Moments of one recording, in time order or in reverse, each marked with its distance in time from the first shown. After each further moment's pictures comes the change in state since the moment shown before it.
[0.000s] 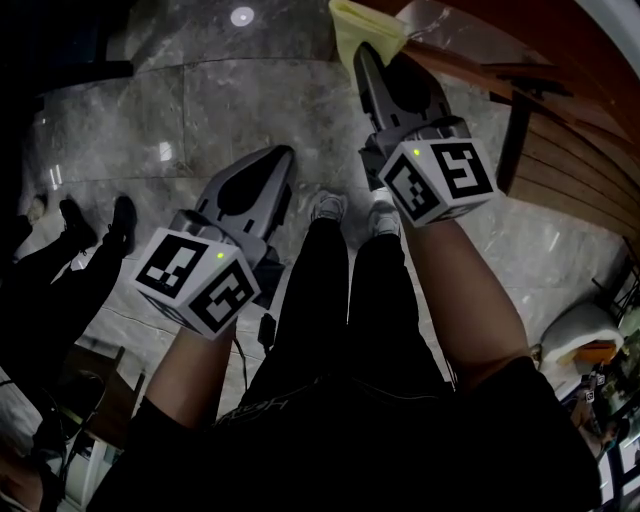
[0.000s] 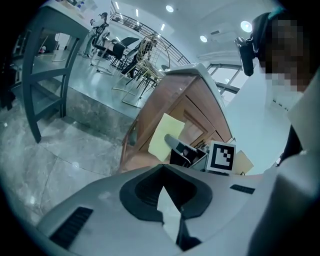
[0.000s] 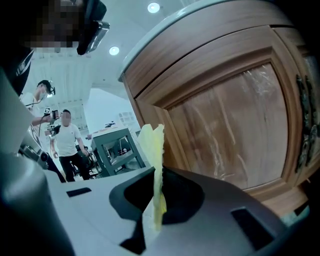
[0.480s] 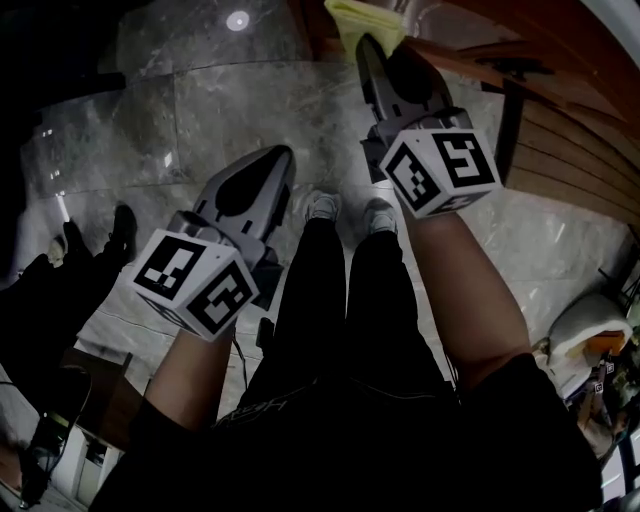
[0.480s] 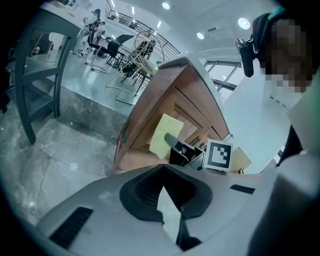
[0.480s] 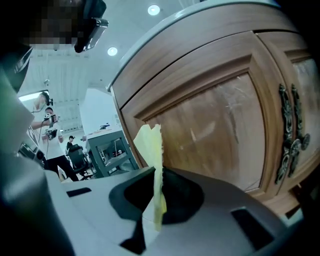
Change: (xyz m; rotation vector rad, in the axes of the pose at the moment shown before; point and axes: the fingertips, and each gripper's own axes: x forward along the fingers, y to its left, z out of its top) left arm 0.018 -0.031 -0.005 0.029 0.025 -0.023; right arm -0.025 -0.037 0.012 -0.004 -0.012 -0.060
